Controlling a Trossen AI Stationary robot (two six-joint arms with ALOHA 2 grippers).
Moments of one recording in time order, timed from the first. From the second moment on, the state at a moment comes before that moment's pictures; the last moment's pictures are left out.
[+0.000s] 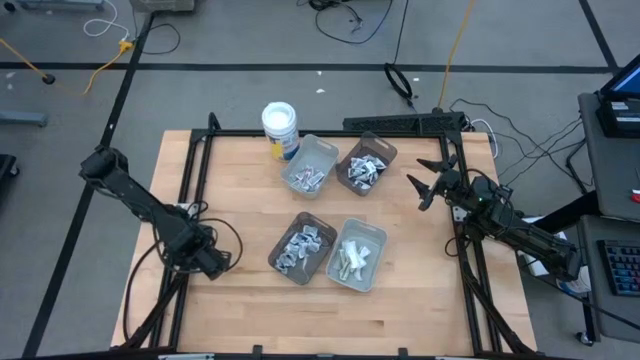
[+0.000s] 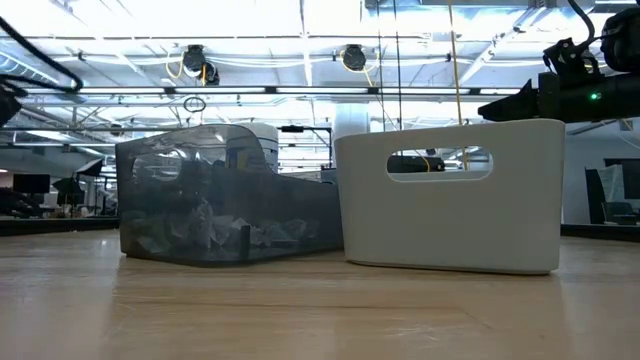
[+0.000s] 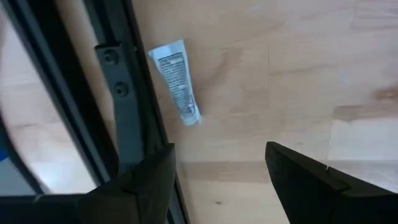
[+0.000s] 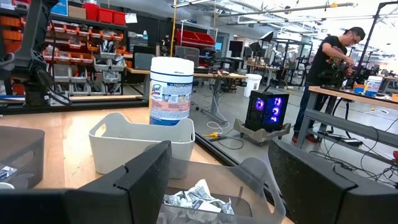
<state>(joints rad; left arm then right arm) -0.68 1.17 0.67 -1.12 0.26 -2.13 -0.54 0.01 0.02 0.07 0.03 -0.12</state>
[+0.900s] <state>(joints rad) -0.60 1.17 0.45 -0.89 0.27 -2.01 -0.54 0.01 0.02 0.07 0.03 -0.12</state>
